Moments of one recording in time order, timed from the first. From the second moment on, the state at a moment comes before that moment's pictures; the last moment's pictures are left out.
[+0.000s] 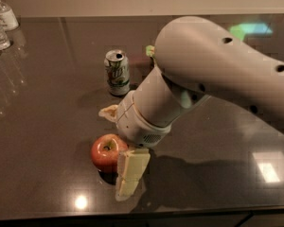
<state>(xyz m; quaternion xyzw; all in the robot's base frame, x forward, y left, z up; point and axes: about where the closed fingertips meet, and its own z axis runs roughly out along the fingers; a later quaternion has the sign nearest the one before) 0.367 0.064 0.857 -0.78 0.56 0.19 0.23</state>
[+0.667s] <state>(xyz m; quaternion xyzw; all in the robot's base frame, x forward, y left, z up) 0.367 0.073 0.851 -0.78 0.56 0.19 0.23</state>
